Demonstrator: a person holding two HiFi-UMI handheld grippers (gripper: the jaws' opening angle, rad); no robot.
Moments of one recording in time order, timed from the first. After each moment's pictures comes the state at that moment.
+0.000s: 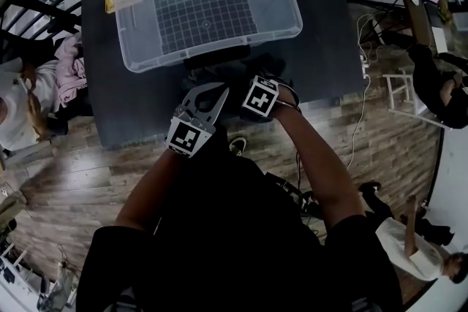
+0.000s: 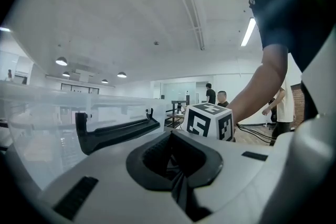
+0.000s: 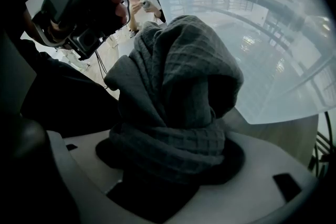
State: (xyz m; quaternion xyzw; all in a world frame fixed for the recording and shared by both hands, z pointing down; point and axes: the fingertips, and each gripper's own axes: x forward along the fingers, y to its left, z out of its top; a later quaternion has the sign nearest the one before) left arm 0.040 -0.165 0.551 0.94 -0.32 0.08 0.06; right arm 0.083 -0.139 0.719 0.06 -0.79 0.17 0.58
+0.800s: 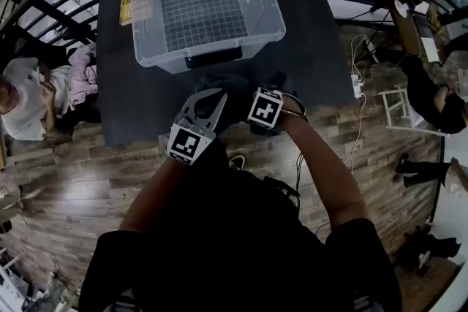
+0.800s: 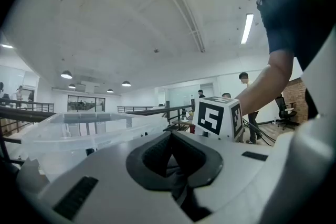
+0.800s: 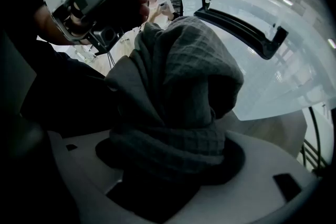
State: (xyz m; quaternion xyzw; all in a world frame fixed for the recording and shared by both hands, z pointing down) left arm 0.054 -0.103 0.490 0.93 -0.36 0.06 0.01; right arm 0.113 -0.070 0.644 0.03 -0.80 0.12 0.59
